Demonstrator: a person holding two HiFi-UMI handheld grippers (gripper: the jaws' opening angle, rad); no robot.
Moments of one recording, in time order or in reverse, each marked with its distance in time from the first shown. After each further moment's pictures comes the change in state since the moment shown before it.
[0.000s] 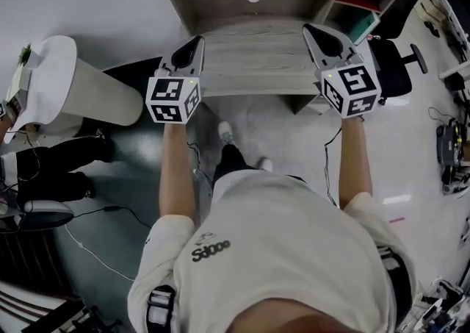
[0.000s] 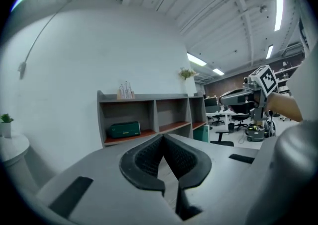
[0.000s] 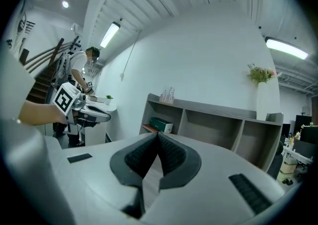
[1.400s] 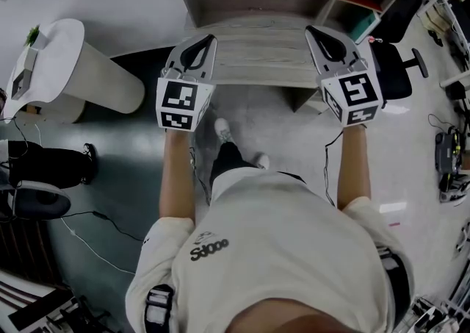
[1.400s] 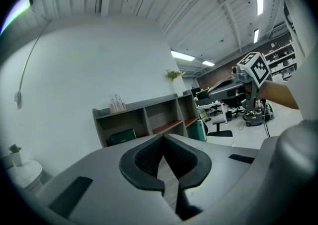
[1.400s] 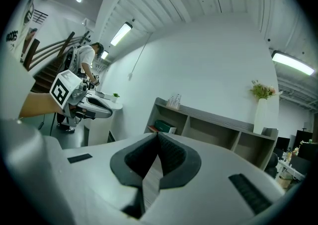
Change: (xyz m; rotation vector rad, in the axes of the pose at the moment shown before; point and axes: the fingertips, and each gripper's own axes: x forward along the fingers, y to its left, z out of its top) left arm -0.055 -0.065 0.026 0.189 0.009 0.005; right arm -0.054 0.034 0.017 -0.108 -0.017 0.024
